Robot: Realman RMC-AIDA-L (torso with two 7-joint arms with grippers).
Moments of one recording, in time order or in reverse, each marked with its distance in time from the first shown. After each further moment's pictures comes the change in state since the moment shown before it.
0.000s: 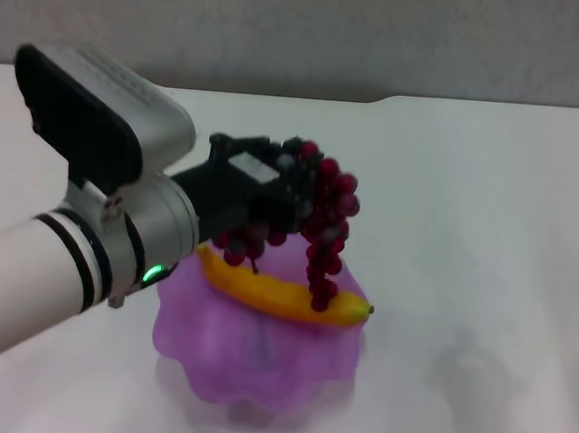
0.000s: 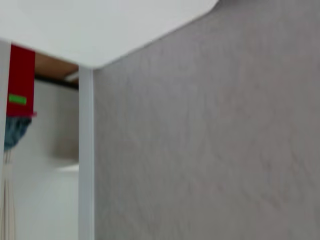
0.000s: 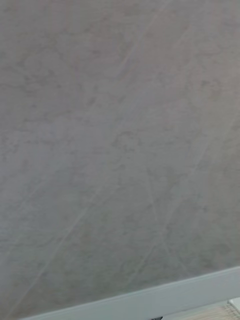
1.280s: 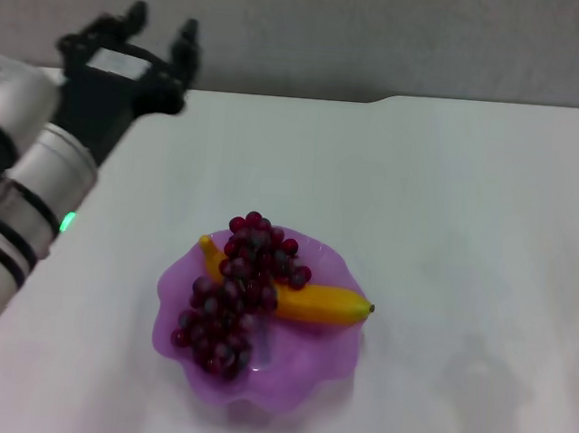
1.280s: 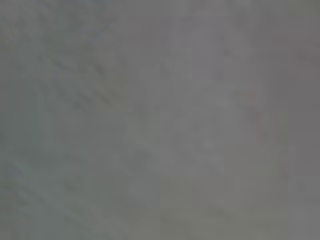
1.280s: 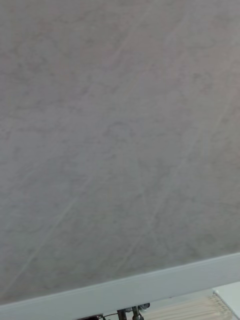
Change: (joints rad) left arm 0.126 0.001 0.097 -0.011 -0.012 0.589 0.079; right arm -0.018 0.006 0.003 0.009 0.000 -0.037 -0.023
